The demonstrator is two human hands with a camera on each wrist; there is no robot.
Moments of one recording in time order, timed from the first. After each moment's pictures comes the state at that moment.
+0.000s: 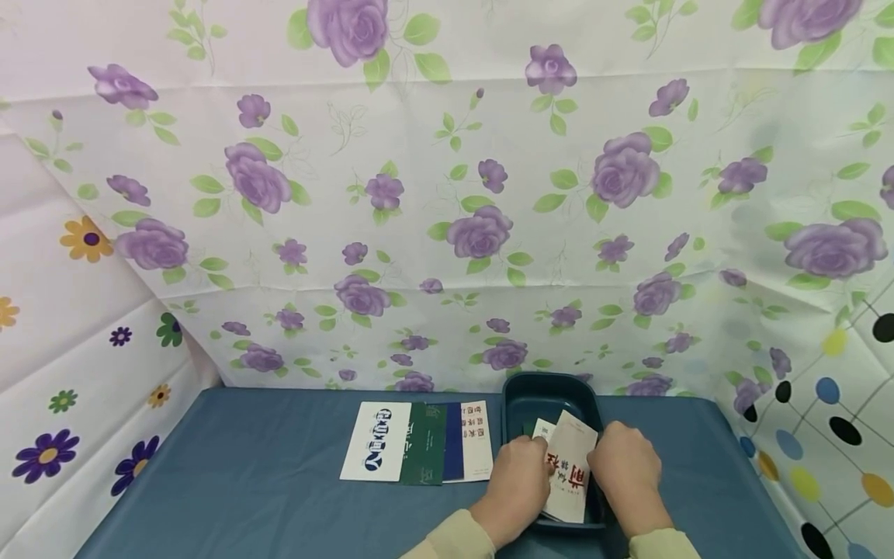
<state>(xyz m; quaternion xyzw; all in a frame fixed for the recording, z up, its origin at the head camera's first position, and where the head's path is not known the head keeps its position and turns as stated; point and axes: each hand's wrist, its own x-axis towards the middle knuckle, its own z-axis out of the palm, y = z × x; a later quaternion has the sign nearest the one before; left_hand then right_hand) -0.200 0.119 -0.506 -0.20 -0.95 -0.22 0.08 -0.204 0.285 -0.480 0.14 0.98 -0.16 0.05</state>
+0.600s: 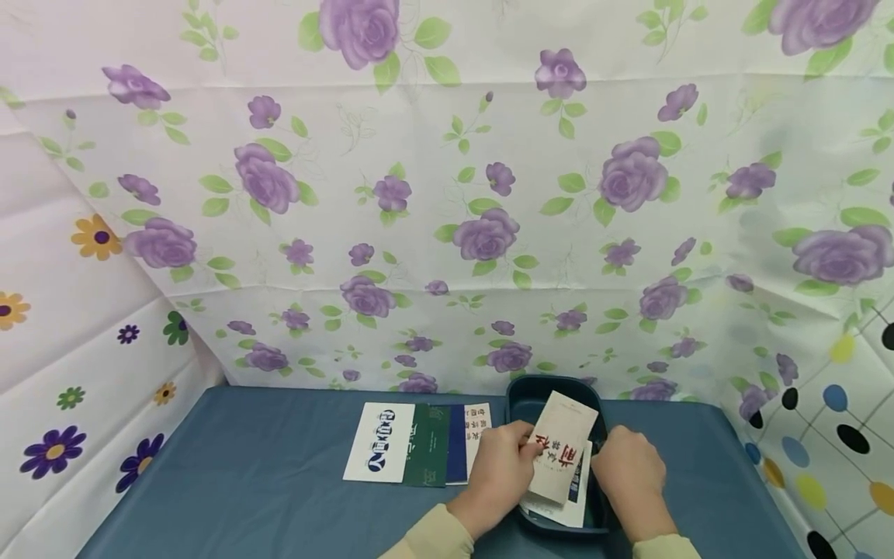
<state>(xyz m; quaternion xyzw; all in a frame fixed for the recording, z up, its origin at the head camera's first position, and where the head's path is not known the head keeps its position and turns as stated) -0.201 0.088 -0.485 -0.19 -0.87 -0.45 0.11 -0.209 0.285 -0.481 0.15 0.98 -0.15 0.06</state>
